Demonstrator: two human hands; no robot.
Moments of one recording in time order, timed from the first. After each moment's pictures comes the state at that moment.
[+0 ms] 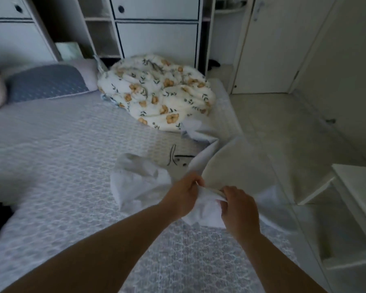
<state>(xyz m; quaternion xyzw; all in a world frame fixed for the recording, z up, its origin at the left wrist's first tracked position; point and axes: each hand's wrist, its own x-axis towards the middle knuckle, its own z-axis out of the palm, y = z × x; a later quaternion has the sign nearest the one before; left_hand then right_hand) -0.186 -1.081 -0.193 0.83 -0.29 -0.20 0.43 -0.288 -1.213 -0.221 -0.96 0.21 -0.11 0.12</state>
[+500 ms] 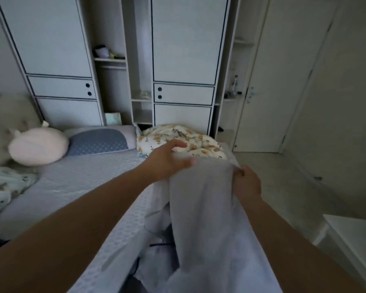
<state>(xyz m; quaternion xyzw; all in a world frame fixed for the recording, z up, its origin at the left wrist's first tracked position) -0.155 -0.806 0.142 0.86 -0.31 -0.06 0.40 -0.256 -1.009 0.079 -0.83 0.33 -0.26 0.37</state>
